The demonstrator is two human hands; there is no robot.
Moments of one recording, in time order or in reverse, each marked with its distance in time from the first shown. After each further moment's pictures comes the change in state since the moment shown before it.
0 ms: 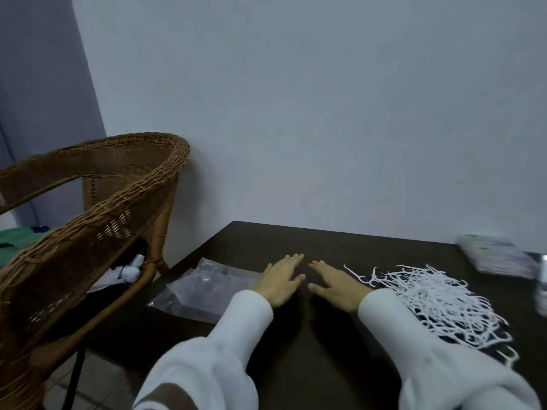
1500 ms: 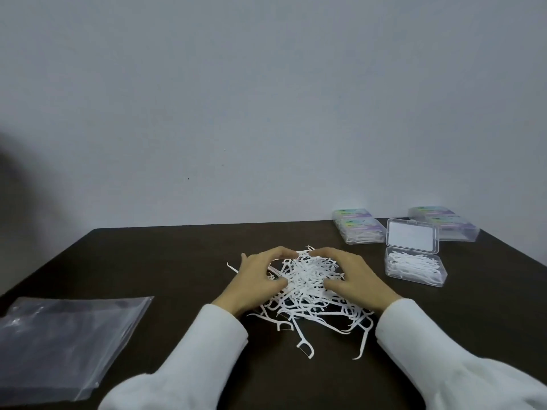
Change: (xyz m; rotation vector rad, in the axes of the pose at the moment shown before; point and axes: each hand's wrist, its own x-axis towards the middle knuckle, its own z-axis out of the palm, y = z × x) left_hand 0.069 0.127 0.079 -0.333 -0.020 0.371; right_hand -0.120 0.172 -0.063 0.093 0.393 0.174
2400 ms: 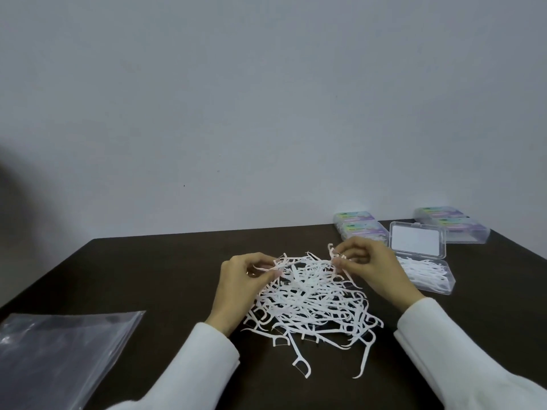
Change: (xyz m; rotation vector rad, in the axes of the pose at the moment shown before) left_hand -0.002 0.002 0.000 -0.193 0.383 -0.070; right_hand 0.009 0.012 -0.024 0.504 0.288 0.061
